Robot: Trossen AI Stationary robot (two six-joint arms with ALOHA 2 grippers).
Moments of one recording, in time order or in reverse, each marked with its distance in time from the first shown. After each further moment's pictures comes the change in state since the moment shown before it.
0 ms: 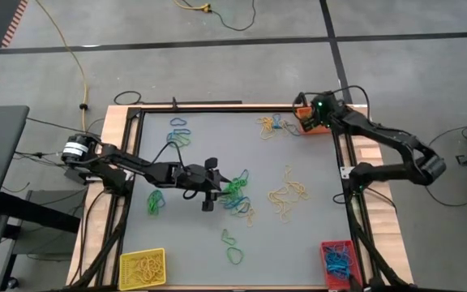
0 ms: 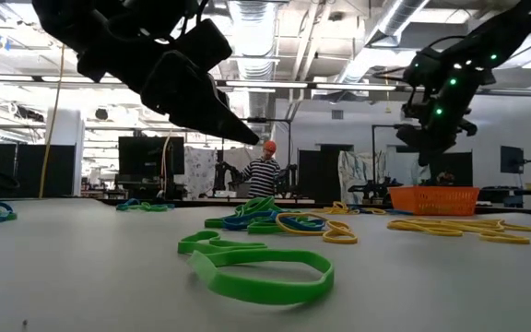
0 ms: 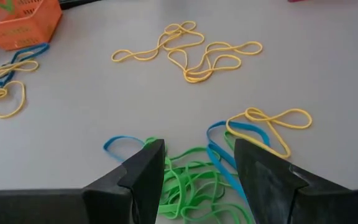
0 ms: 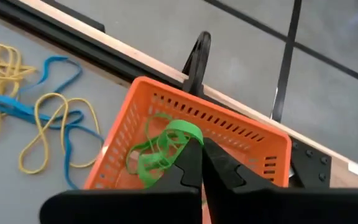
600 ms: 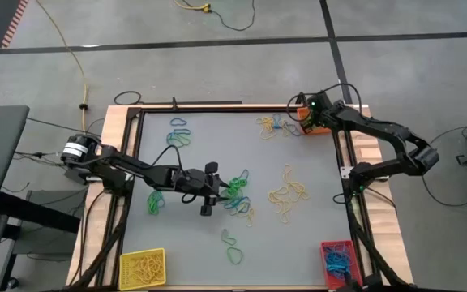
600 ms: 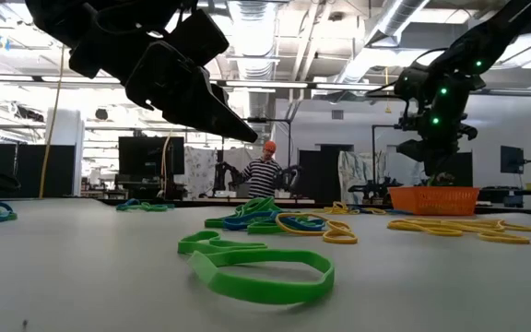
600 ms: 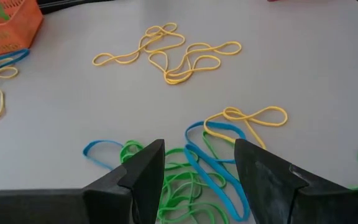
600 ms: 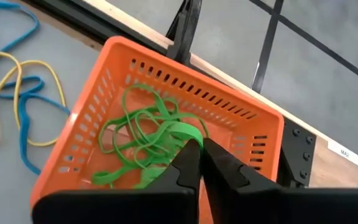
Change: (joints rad) left arm -0.040 0.000 0.000 -0.003 0.001 0.000; right arm 0.009 0.106 0.046 -0.088 0.084 -0.004
